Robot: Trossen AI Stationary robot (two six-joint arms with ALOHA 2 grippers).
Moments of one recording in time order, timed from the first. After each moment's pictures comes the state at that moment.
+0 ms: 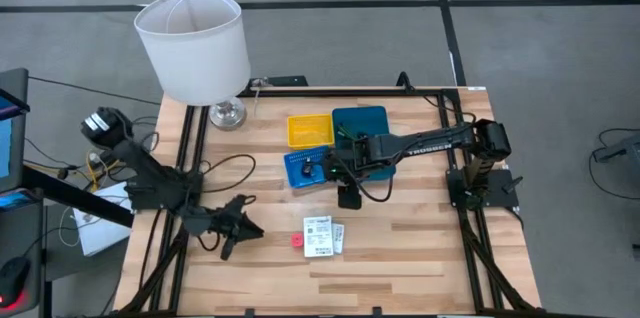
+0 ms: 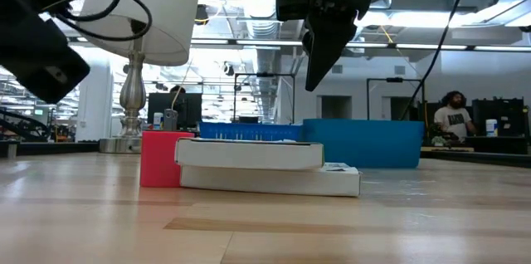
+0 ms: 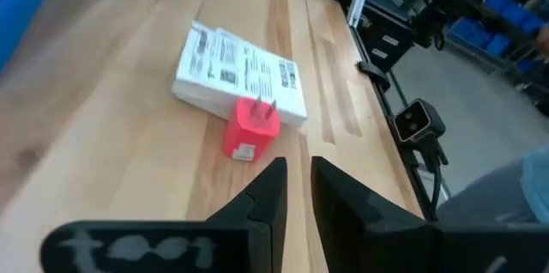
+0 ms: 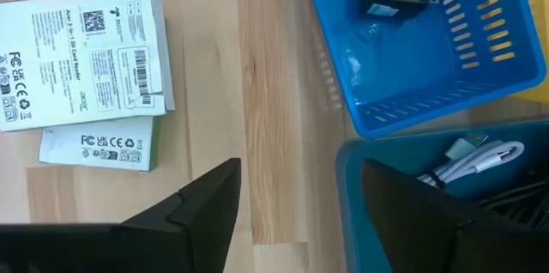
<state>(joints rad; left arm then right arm) -0.76 1.19 0.20 0.61 -0.50 -0.72 0.05 1.82 1.46 -0.89 0.00 0.05</state>
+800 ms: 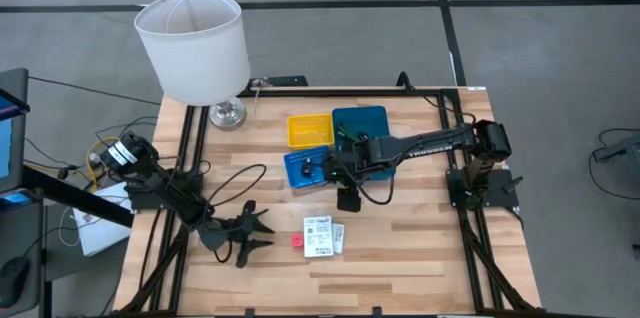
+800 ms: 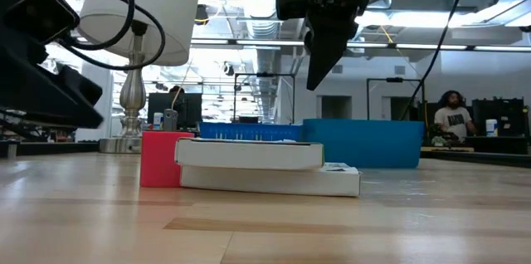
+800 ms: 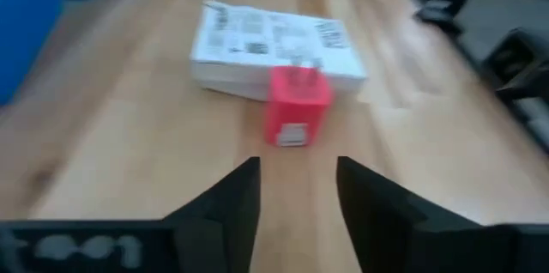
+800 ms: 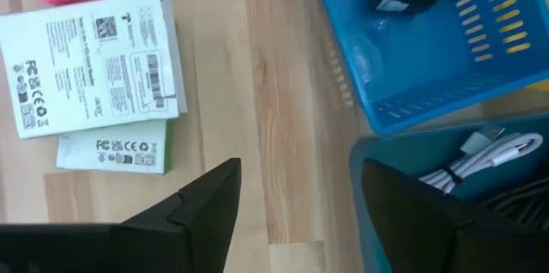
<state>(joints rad) -0.76 1.62 0.26 0.90 -0.60 -0.50 0.07 1.82 1.46 -0.89 0.00 0.11</state>
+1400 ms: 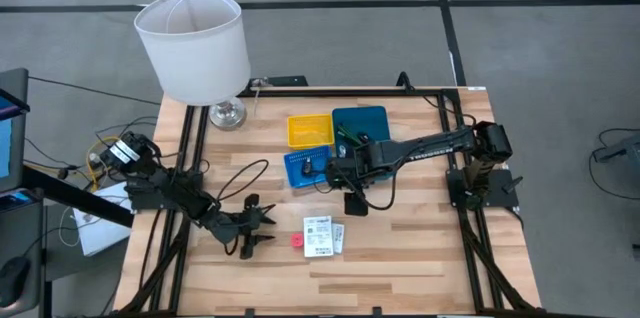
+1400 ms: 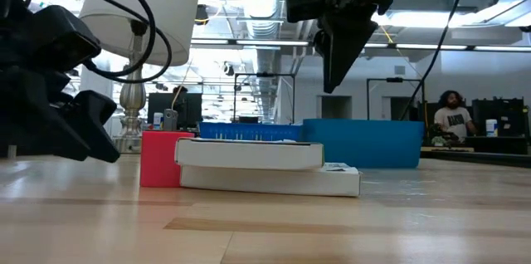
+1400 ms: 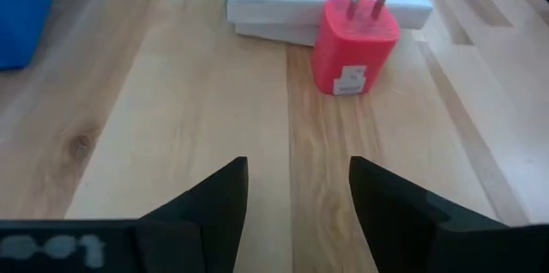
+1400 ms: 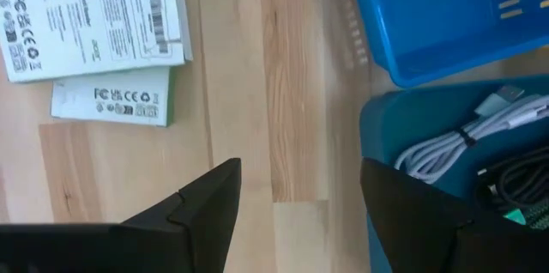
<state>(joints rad) -0.65 1.62 0.26 0.76 -0.47 -0.45 0.10 1.82 1.46 -0.99 0.00 0.10</state>
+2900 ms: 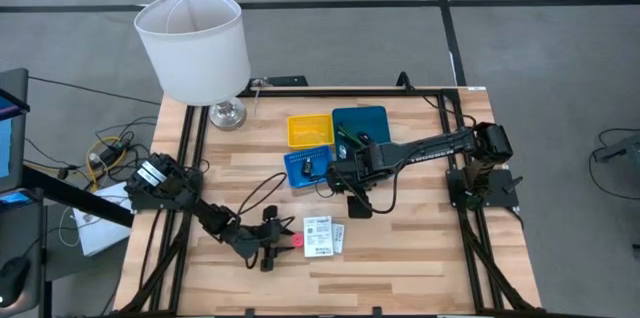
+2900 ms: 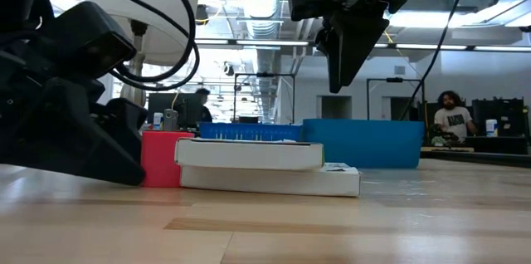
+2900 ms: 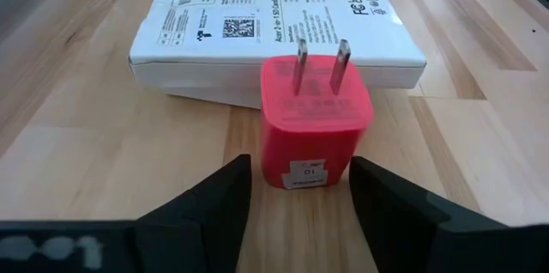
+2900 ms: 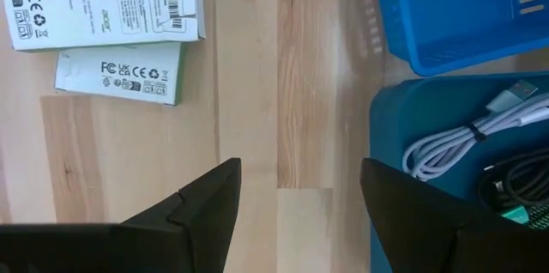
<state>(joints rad) -0.62 1.93 0.49 0.78 -0.48 -0.43 0.12 1.82 1.46 -1.01 0.00 0.06</state>
